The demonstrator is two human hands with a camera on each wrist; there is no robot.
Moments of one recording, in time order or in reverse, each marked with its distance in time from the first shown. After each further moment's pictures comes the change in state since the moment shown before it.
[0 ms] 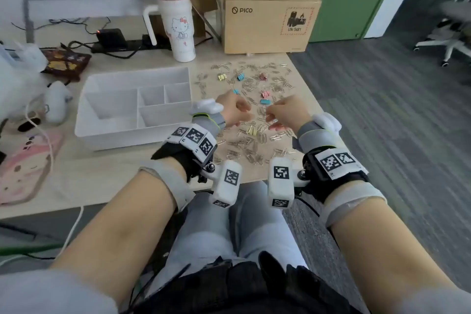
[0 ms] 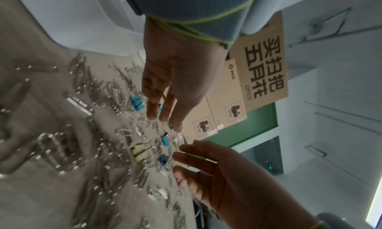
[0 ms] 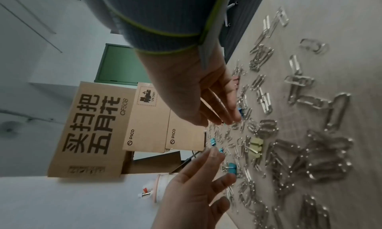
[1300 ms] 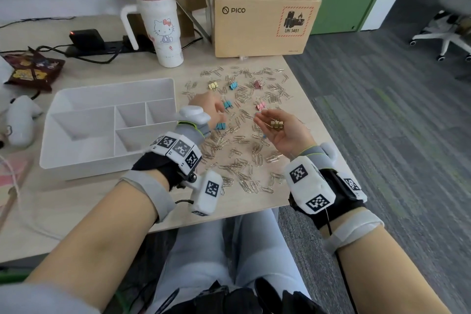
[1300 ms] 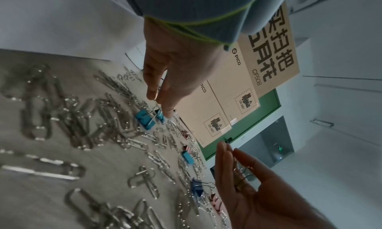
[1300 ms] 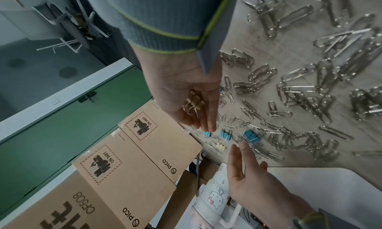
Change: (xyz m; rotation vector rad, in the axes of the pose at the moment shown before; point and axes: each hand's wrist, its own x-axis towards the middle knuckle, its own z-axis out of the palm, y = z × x) left_hand 0.056 -0.023 -0.026 0.283 0.155 -0.086; right_hand 0.041 0.014 0.003 1.224 -0.159 0.198
